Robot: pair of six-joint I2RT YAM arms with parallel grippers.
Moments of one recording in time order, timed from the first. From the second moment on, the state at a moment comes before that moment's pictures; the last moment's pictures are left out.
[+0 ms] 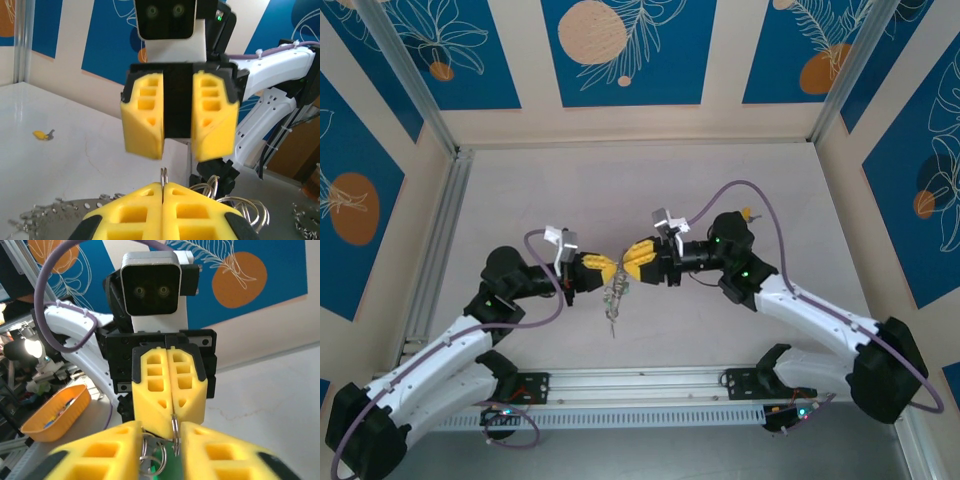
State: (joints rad) left arm -0.61 0.80 0.49 0.39 0.81 -0.36; right arm 0.70 1.09 0.71 0.39 -0.93 0.34
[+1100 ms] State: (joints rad) left arm -0.83 0.91 0.82 -0.30 0.72 0.14; right arm 0.76 0.84 0.65 -0.01 -0.80 0.10
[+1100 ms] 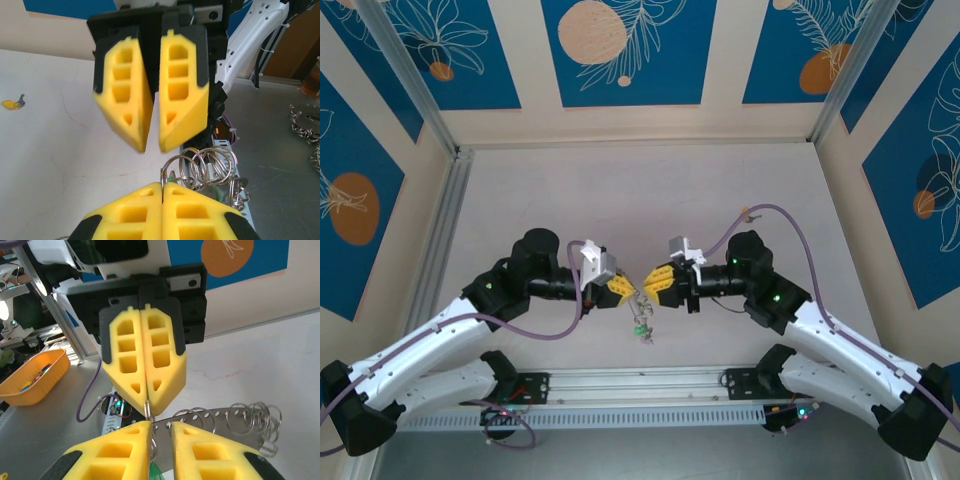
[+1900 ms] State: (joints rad) left arm -0.83 0.90 0.82 -0.37 0.69 0.16; right arm 0.87 0.87 0.65 -0.07 -0.69 0.05
